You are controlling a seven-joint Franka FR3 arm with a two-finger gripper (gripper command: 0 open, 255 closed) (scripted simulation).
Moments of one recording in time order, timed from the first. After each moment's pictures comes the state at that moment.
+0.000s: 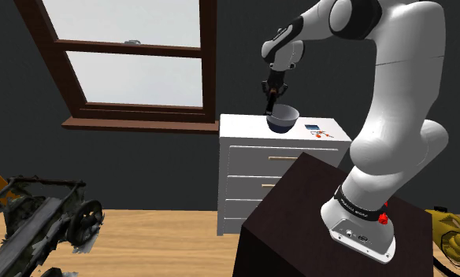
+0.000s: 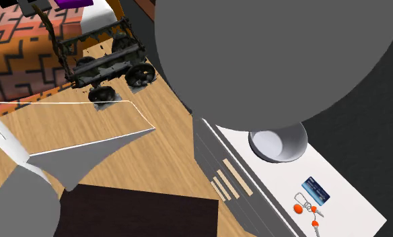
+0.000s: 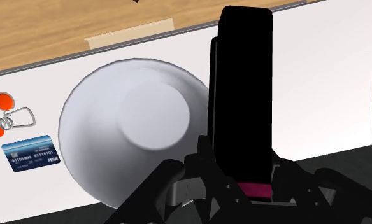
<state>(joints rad) -0.47 0.44 -0.17 -1.80 0.11 2.22 0.46</state>
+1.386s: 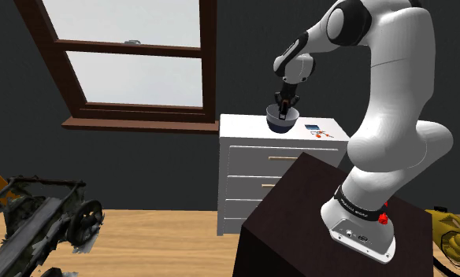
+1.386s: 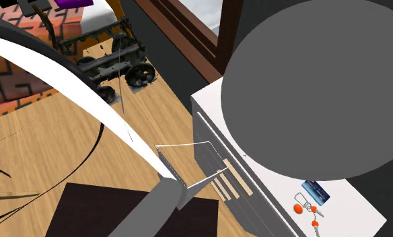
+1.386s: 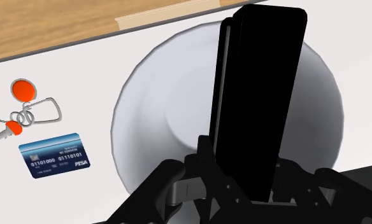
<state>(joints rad) -0.58 0.54 -0.18 -1.84 0.16 2.34 0.30</state>
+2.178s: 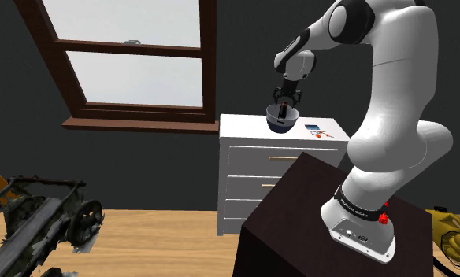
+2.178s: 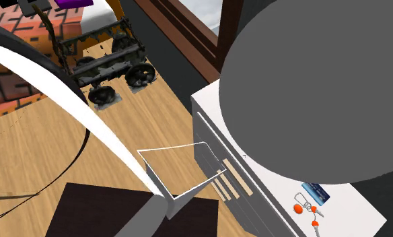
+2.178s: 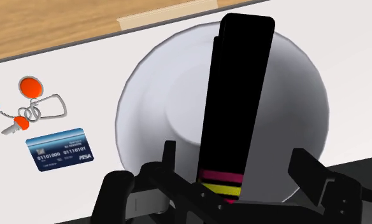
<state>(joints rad) -0.57 0.51 -0.19 -1.83 0.15 2.31 0.30</state>
